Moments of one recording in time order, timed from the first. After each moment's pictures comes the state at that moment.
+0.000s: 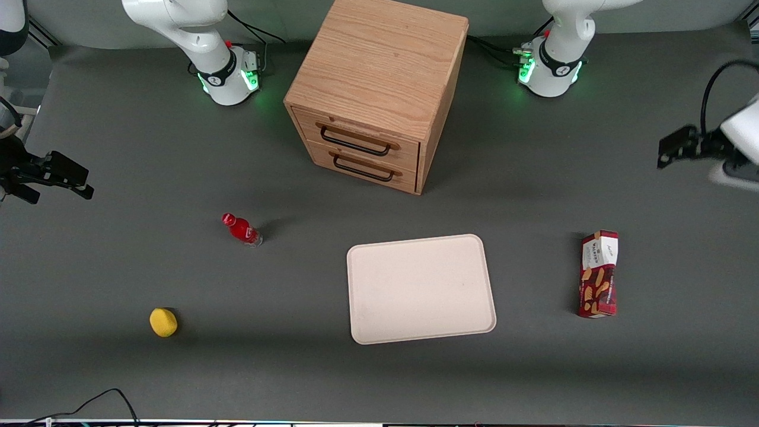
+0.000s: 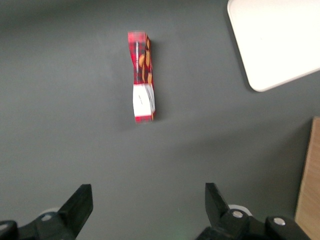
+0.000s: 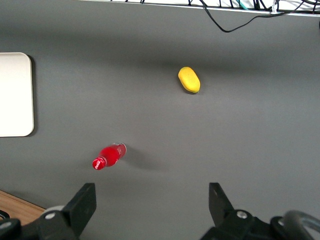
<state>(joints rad) 0.12 0.05 -0.13 -1.60 0.03 1.61 0.26</state>
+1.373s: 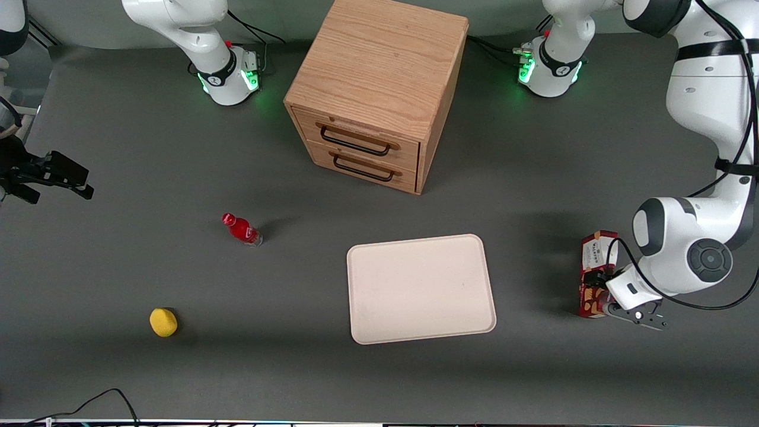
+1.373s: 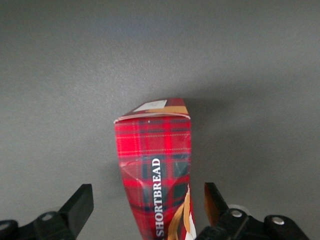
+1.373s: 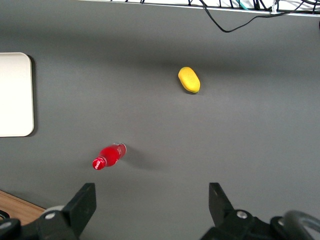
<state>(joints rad) 0.13 0.69 -0.12 -1.60 0.14 2.28 0.27</state>
